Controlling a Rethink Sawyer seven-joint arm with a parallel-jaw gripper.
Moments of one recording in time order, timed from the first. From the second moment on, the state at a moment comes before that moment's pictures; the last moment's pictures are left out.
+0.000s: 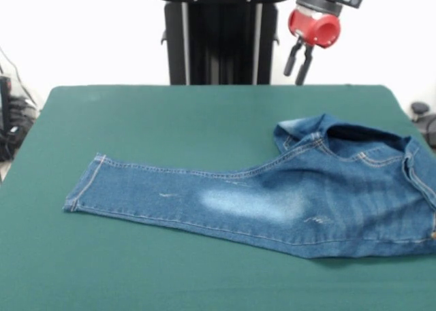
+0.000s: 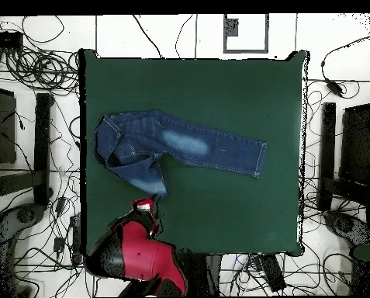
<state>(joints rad) 0.41 -0.65 -0.40 2.10 0.20 0.00 3.09</state>
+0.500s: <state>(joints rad) 0.40 -0.64 -0.31 2.11 0.21 0.00 3.09</state>
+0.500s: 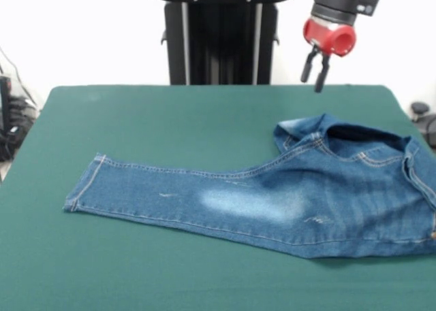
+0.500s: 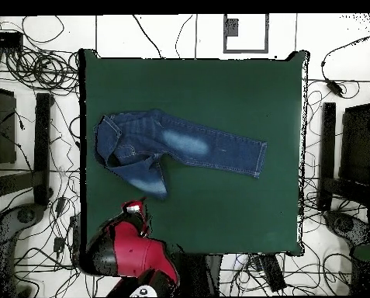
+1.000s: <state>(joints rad) 0.39 -0.65 -0.23 2.13 0.28 0.03 3.09</state>
